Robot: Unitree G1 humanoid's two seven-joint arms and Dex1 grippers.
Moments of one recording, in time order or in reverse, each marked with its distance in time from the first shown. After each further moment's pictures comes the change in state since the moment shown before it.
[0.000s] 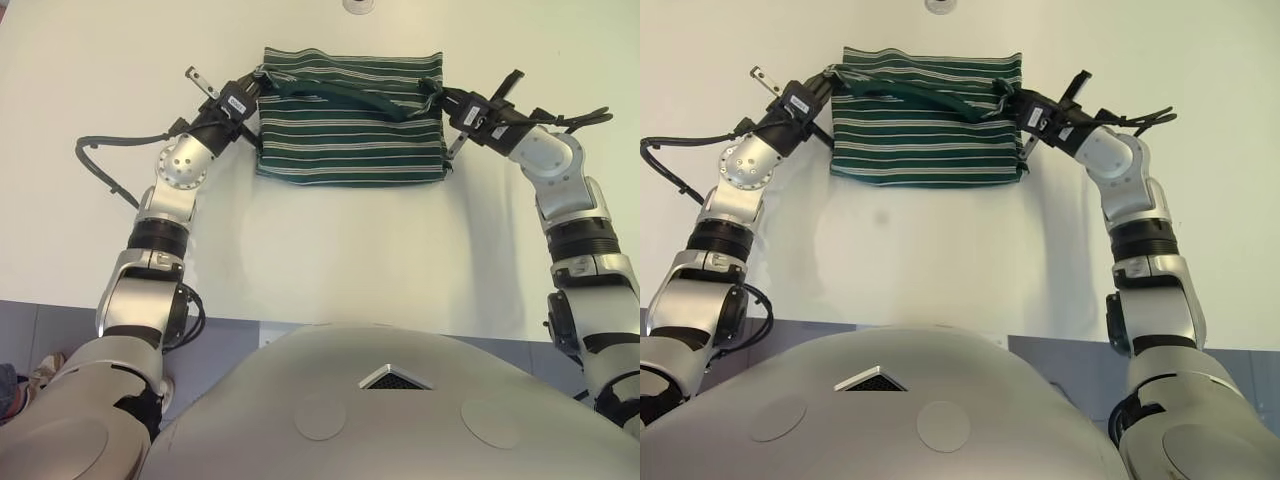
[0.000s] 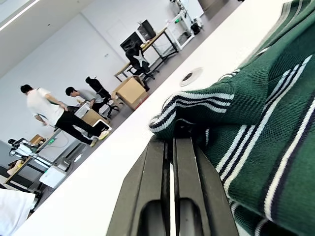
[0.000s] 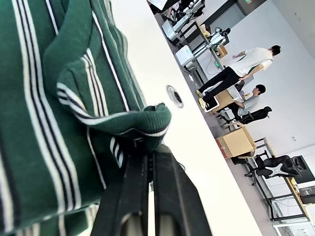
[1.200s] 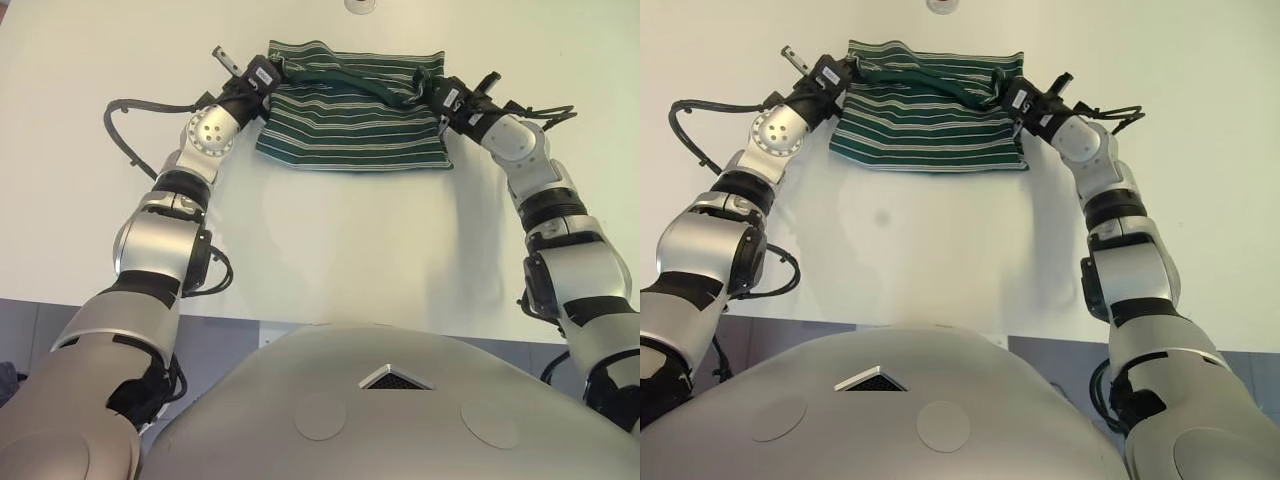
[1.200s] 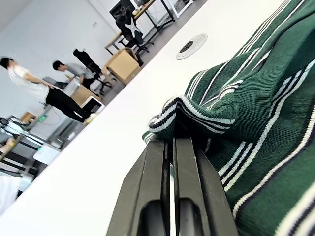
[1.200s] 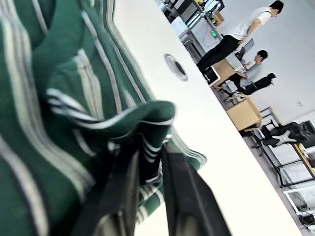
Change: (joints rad) left arm -0.337 -0.125 -0.038 0.559 0.107 -0.031 0.084; right arm -0.199 0.131 0.045 0.434 -0.034 -0.031 -0.169
